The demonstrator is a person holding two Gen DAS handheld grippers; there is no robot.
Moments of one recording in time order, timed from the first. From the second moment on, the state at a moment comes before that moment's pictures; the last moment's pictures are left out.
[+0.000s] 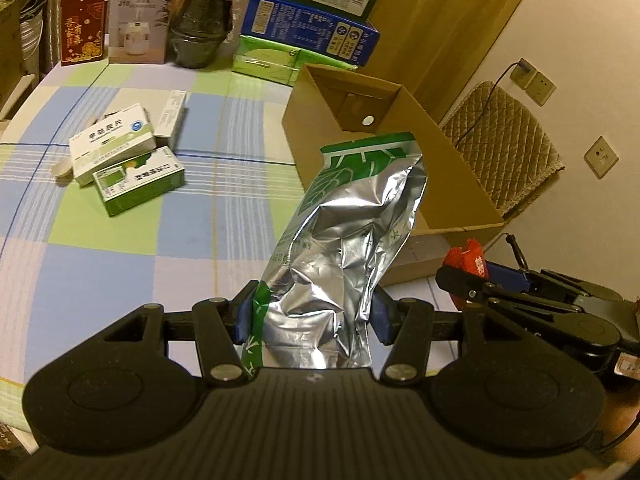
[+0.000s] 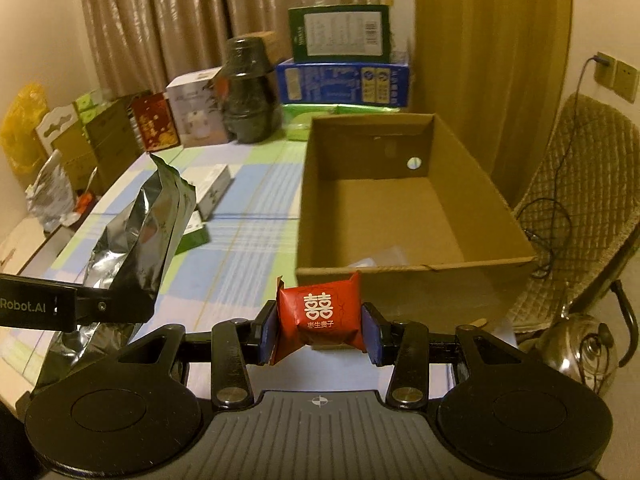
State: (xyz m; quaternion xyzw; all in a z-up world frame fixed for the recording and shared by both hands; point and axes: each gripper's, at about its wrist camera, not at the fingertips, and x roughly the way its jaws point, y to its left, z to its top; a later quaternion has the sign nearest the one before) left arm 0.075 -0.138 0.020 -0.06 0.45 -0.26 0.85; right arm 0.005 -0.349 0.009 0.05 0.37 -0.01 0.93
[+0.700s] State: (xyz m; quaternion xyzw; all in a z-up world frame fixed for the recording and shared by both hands) left arm 0.095 -0.190 0.038 -0.08 0.45 -0.28 0.84; right arm 0.015 -0.395 0.024 0.06 0.35 -0.04 0.93
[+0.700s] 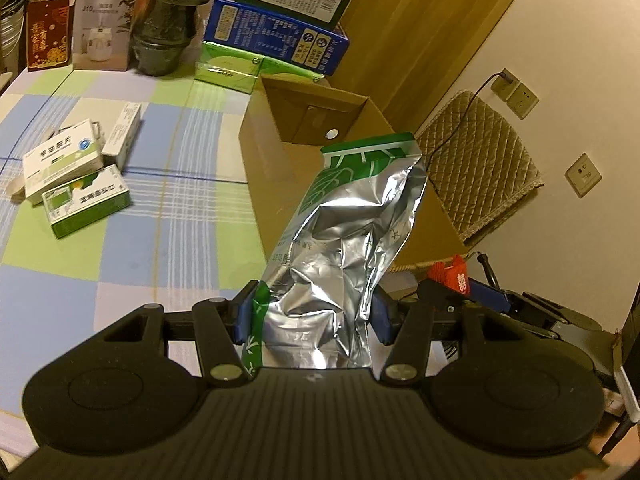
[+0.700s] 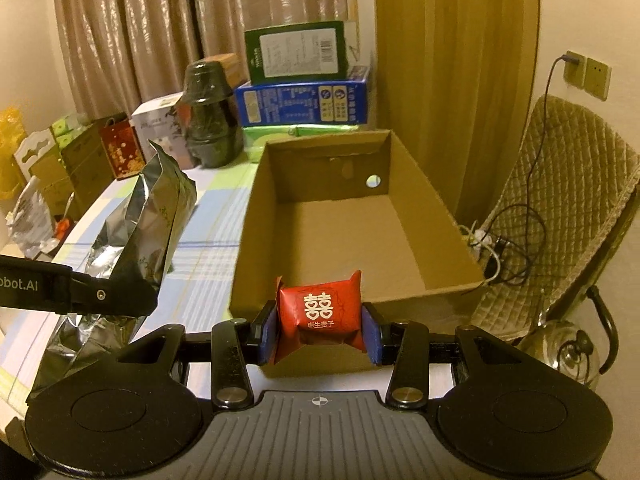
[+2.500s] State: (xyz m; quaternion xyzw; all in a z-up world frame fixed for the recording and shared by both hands) left arm 0.195 -0.238 0.022 -0.15 0.44 -0.25 0.85; right arm 0.122 -0.478 0.000 0.09 0.36 -0.04 0.93
